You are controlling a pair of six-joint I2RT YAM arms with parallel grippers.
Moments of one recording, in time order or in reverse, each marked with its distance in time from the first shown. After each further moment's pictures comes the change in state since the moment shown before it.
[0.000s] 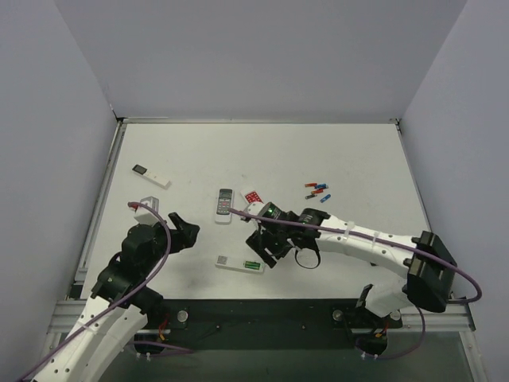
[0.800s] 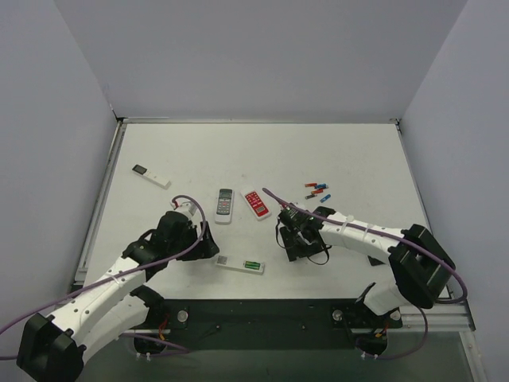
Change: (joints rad) left arm -0.074 0.450 0.000 0.041 0.230 0.031; right arm -0.225 -0.044 -0.249 -0.039 0.140 0.451
